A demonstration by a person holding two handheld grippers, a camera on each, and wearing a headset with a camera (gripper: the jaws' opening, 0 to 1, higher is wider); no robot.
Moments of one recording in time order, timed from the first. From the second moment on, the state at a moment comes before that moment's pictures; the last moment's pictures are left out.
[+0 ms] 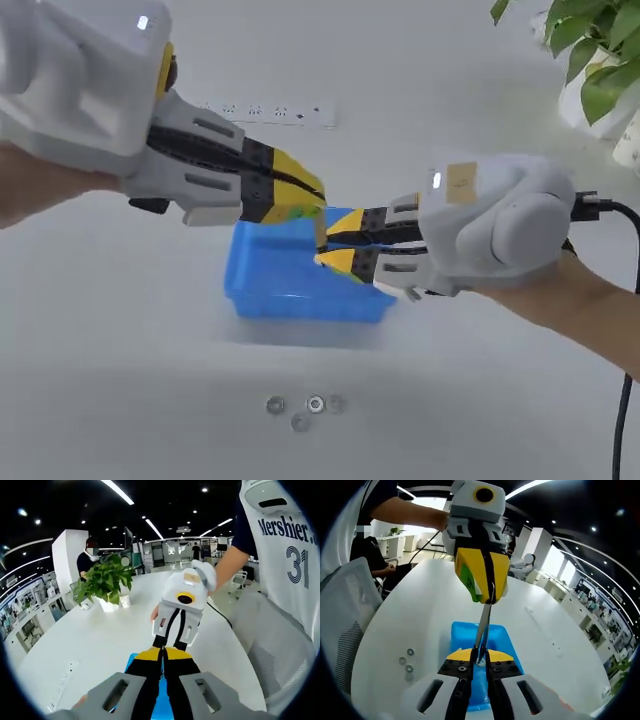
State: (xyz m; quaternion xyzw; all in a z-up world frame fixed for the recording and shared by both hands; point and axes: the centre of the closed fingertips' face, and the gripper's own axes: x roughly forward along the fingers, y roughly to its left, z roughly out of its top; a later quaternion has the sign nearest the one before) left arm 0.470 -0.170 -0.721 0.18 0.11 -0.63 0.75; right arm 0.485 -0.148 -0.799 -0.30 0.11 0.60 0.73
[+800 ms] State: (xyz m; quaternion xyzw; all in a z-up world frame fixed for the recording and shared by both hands) left arm 0.506 -0.166 -0.768 0.14 0.16 -0.62 0.76; right arm 0.501 -0.142 -0.843 -0.27 0.17 0.60 0.73
